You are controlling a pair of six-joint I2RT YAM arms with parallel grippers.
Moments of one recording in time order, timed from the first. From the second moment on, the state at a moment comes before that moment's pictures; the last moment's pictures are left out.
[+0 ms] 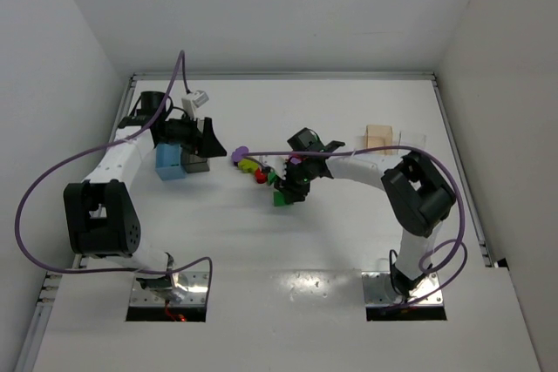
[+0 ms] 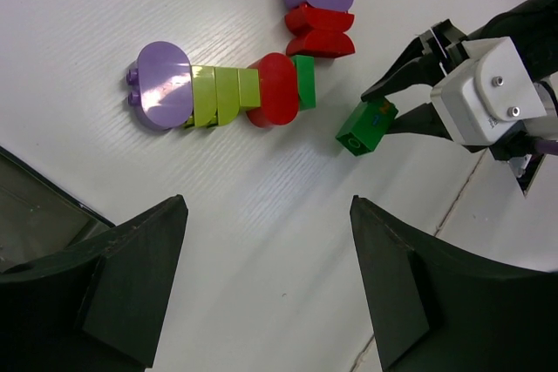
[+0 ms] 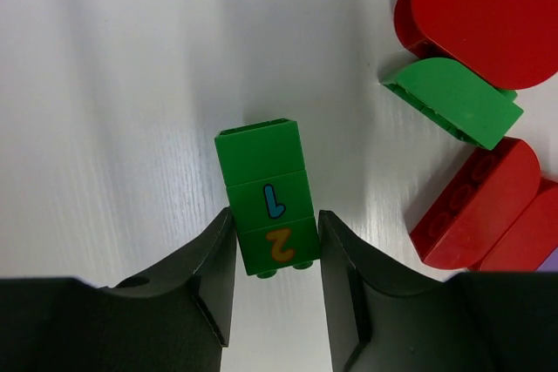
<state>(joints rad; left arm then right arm) 0.05 1.52 1.17 -0.63 0.88 0.26 0.67 1.84 1.10 -0.37 -0.48 -0.65</state>
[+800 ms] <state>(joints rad) 0.05 1.52 1.17 -0.63 0.88 0.26 0.67 1.89 1.13 -0.41 -0.48 -0.72</state>
